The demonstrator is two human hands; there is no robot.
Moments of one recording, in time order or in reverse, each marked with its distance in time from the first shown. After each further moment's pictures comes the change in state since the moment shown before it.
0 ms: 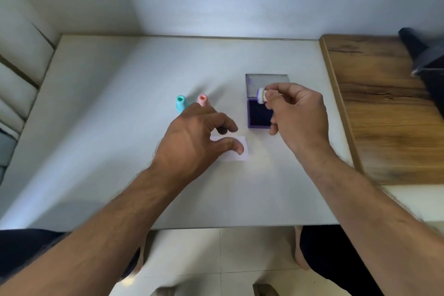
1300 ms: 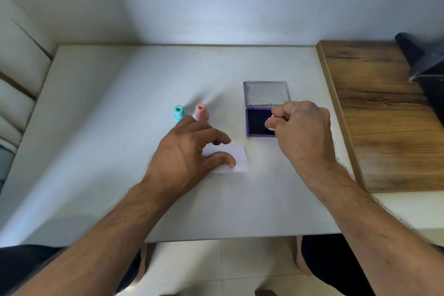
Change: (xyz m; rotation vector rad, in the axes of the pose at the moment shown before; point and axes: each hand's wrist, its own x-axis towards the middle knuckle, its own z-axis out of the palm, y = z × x) left_hand -0.004 -0.021 0.002 0.082 -0.021 0.111; right_hand 0.010 0.015 -0.008 -0.447 -0.016 -0.147
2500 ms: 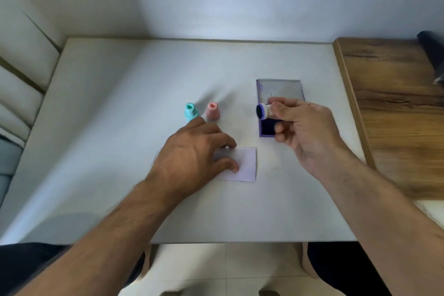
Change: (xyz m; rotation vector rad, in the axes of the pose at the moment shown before) left_hand -0.001 -0.009 -0.006 0.162 -0.131 0.023; right_hand 0.002 -0.028 0.002 0.855 -0.211 0.499
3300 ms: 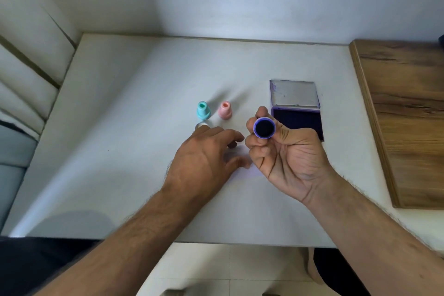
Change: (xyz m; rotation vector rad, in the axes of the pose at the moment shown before) left_hand -0.008 0.013 0.007 -0.120 0.088 -0.197; right_hand -0.022 0.025 0.026 0.685 -0.616 0.322
